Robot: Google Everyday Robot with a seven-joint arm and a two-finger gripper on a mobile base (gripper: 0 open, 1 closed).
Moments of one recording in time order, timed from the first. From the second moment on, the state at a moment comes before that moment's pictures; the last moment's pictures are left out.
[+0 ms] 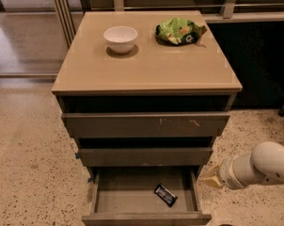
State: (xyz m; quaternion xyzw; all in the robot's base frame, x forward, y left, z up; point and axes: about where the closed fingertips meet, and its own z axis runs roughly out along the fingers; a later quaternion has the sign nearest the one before) arm 0.445 -0.233 0.537 -0.43 0.87 0.15 0.22
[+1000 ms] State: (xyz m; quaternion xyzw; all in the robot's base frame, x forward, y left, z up) arm 0.445 -0.223 0.484 -0.41 0.87 0.17 0.23
